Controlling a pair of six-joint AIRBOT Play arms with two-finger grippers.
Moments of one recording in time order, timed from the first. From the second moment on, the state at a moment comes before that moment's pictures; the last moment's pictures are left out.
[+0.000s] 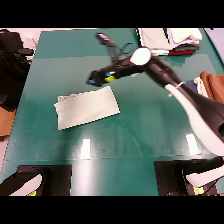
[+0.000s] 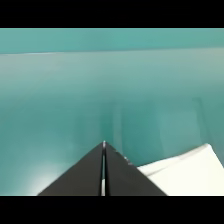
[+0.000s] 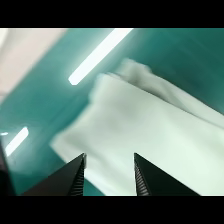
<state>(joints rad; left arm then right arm) -0.08 -1.05 1.56 1.45 -1.05 -1.57 0.50 -1.63 1.63 -0.76 0.99 1.25</state>
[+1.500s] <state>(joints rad) -0.13 -1.06 1.56 1.23 -1.05 -1.54 0.12 -1.72 1.76 -0.89 1.12 1.32</state>
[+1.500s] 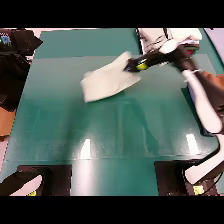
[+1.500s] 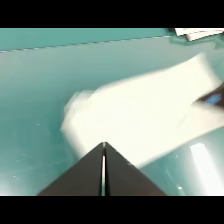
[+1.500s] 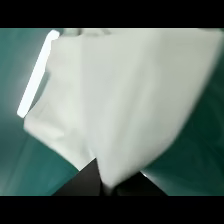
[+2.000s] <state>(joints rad) -0.13 -1.06 1.56 1.14 -1.04 -1.54 -0.56 -1.54 1.76 -1.01 1.22 1.33</state>
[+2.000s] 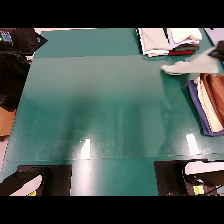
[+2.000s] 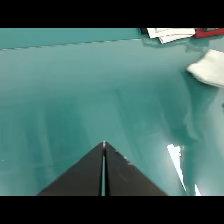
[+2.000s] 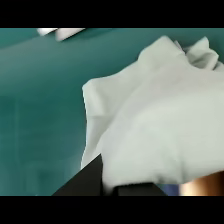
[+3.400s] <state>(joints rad) -0.13 -1.06 1.56 1.10 -1.12 -1.51 -0.83 -1.27 1.61 -1.21 1.27 1.16</state>
